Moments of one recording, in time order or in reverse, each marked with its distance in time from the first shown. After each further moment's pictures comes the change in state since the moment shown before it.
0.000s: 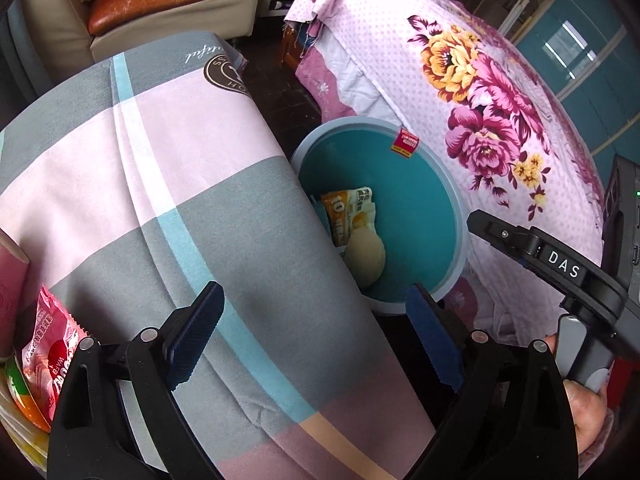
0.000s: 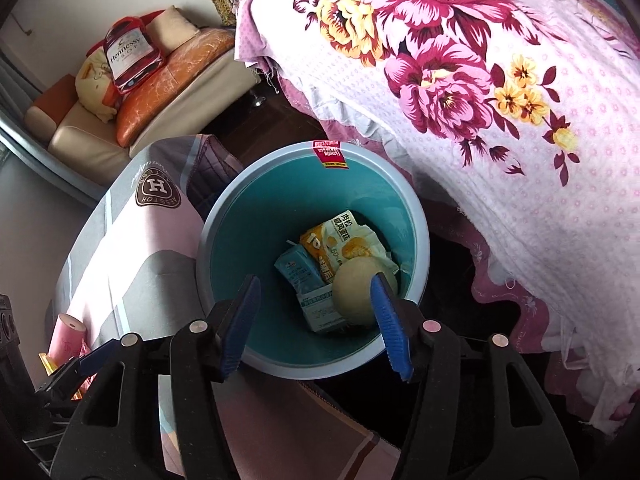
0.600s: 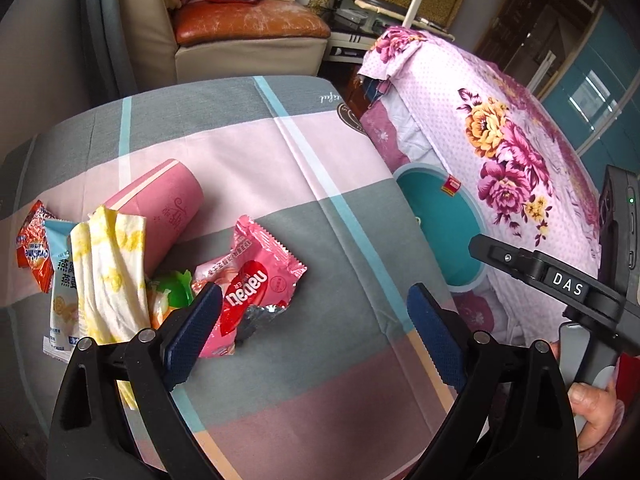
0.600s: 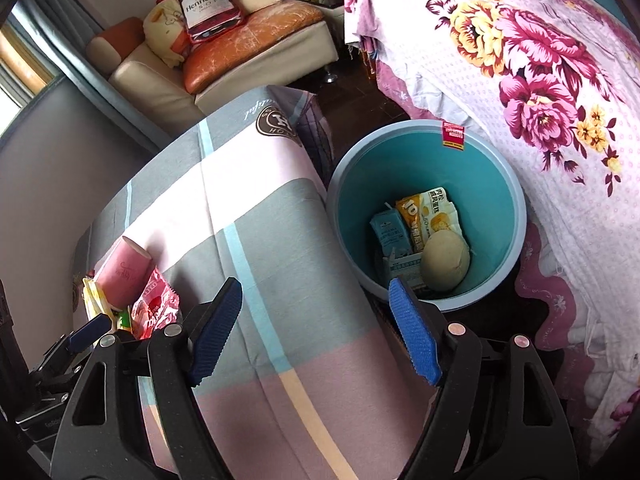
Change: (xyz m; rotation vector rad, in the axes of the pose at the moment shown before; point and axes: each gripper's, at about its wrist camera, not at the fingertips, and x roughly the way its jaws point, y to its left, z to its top) left arm -0.111 0.092 -0.064 -0.137 -0.169 0.093; right arm -0.034 0.121 -0.056 -0.211 0.066 0.104
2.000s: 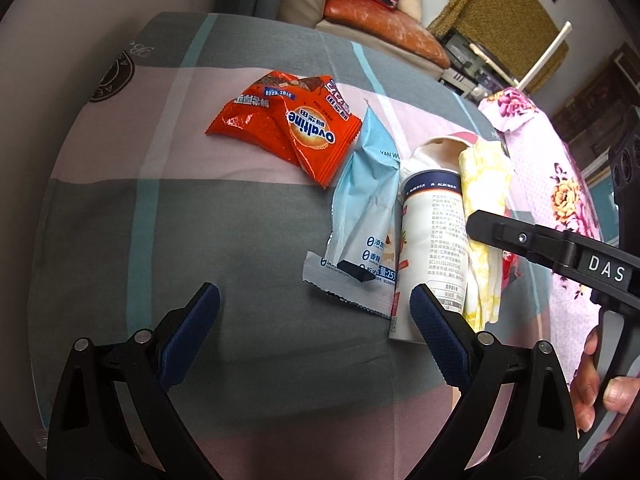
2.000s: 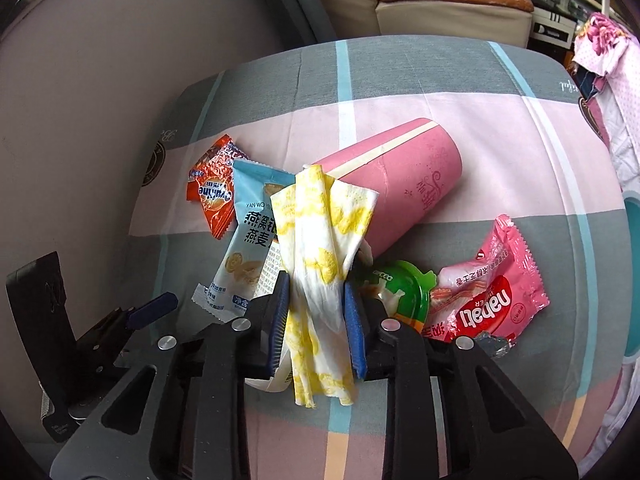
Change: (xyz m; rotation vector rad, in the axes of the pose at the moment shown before) left arm -0.034 0.223 -0.083 -0.324 -0.015 0.063; right arm 0.091 0.262 -0.066 -0.445 0.232 0.187
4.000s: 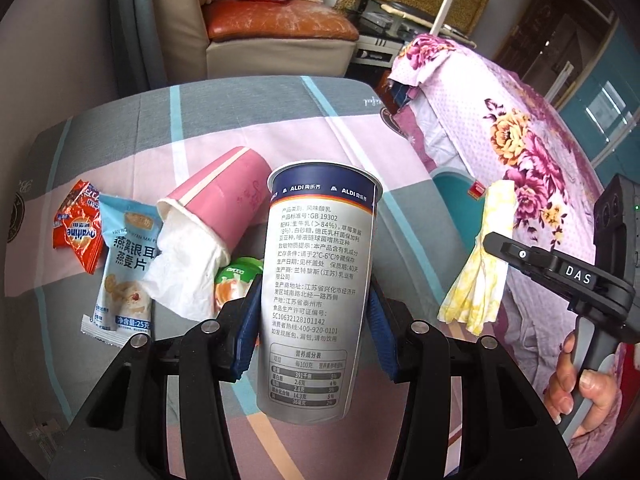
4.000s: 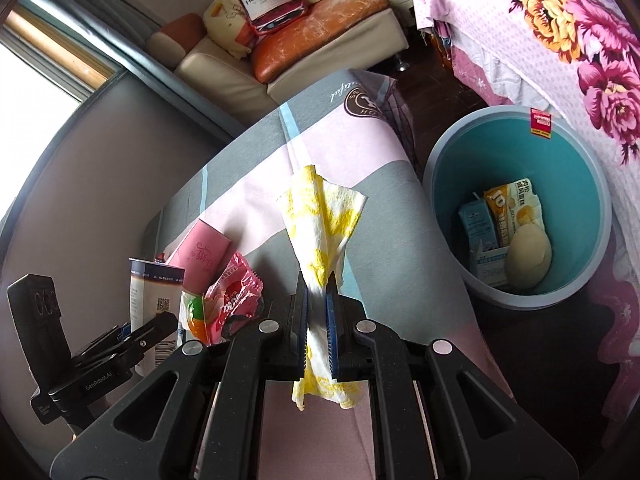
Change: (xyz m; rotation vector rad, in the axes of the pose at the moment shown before) left arm 0.007 -0.212 0.014 0.305 0.018 -0.020; right arm -0.129 -0.232 -0.072 0.412 -0.274 0.090
